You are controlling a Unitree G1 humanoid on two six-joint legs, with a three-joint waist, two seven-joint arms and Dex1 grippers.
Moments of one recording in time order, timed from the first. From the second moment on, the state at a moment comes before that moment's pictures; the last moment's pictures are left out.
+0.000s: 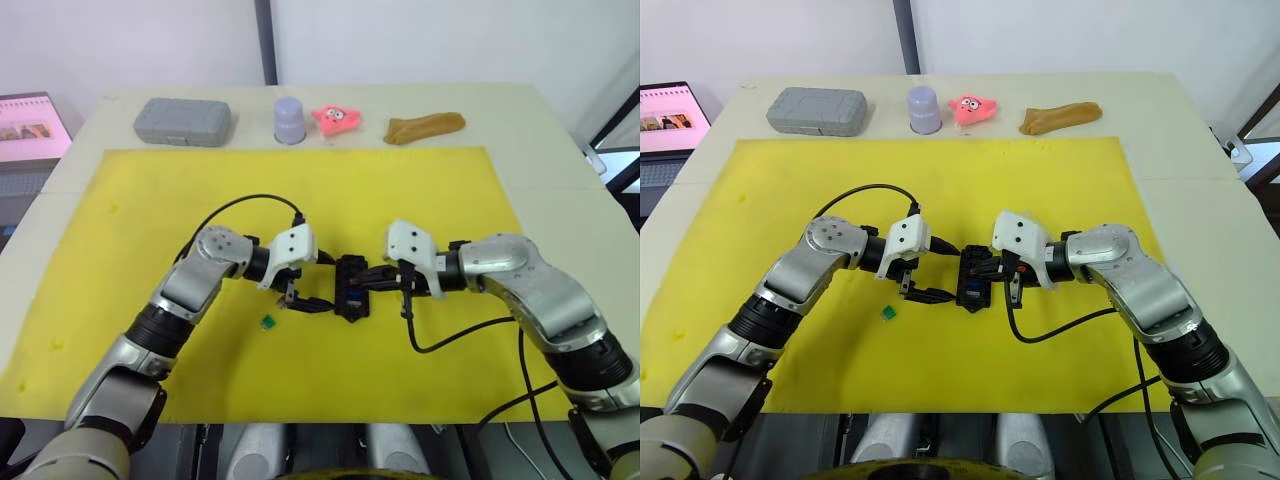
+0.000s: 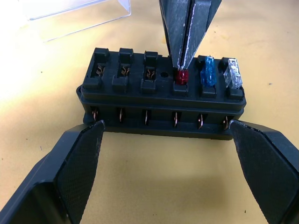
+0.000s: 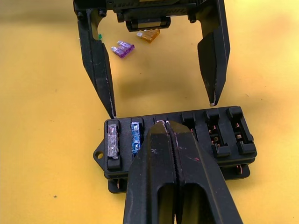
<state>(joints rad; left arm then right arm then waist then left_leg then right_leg) -0.63 0.50 -0.37 0.07 -0.18 0.33 -1.23 -0.50 -0.77 0.27 -0.37 0.32 0.70 1.04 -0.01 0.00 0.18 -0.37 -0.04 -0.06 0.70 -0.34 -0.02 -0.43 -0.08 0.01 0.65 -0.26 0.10</state>
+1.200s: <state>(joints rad) -0.64 0.56 -0.32 0.02 -0.25 0.40 -1.28 -0.58 -0.77 0.22 -0.35 0.39 0.81 1.07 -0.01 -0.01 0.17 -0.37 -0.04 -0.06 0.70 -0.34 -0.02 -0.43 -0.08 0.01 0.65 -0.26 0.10</state>
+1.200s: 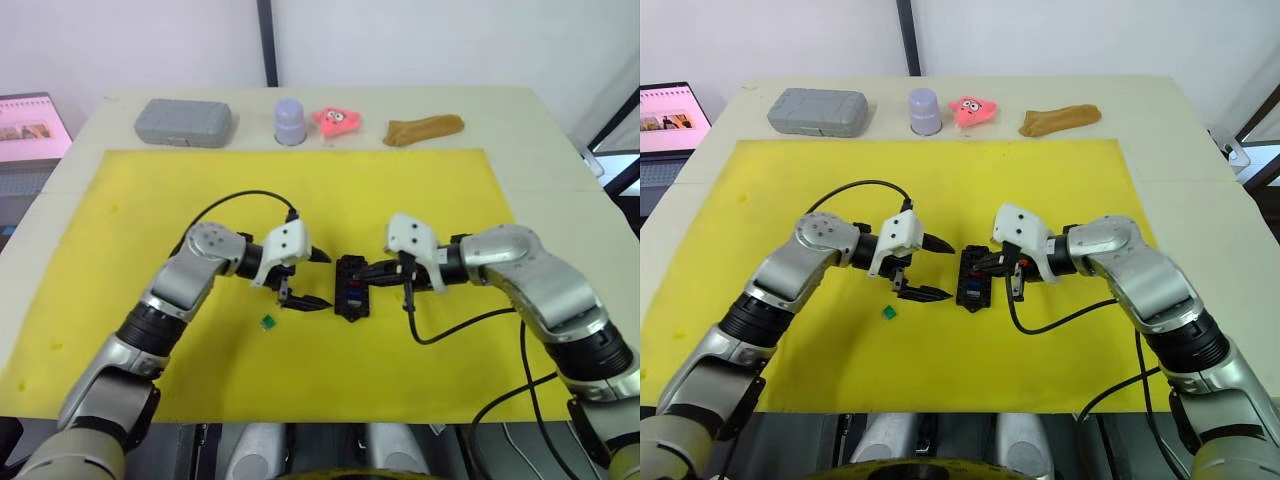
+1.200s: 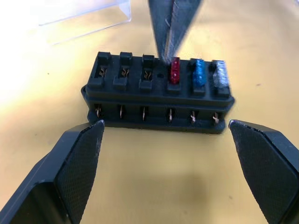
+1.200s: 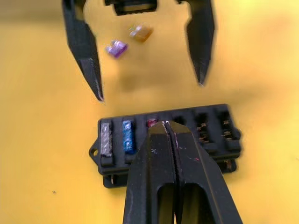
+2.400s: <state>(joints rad) -0.24 1.16 0.21 -0.04 -0.44 0.53 -1.43 -0.17 -1.28 -0.31 -0.25 0.40 0.54 1.35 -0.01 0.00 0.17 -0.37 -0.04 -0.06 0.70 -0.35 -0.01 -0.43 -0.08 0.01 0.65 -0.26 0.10</state>
